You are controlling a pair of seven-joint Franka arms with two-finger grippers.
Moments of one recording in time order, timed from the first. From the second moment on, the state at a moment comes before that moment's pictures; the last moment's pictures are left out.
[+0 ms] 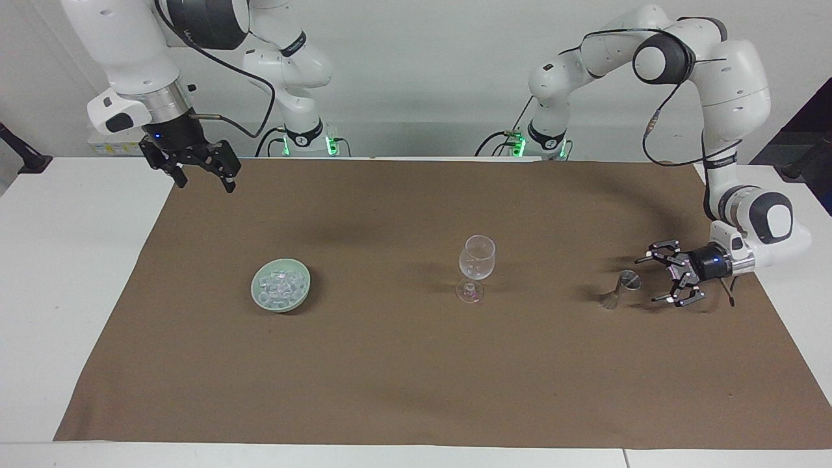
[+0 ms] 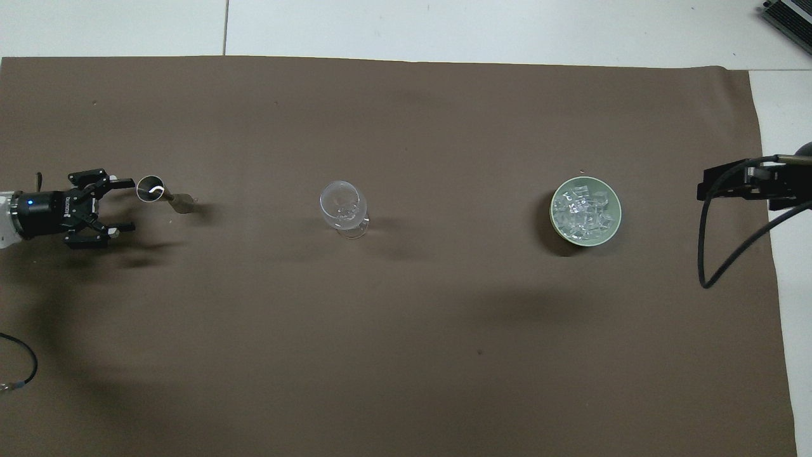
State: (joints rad) left arm 0.51 0.68 -0.05 -1.66 -1.14 1.51 2.13; right arm -0.03 -0.01 0.00 -1.60 0.00 1.65 0.12
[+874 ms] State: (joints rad) left arm 0.53 0.75 -0.13 -1.66 -1.23 1.50 2.31; right arm -0.03 -0.01 0.00 -1.60 0.00 1.65 0.12
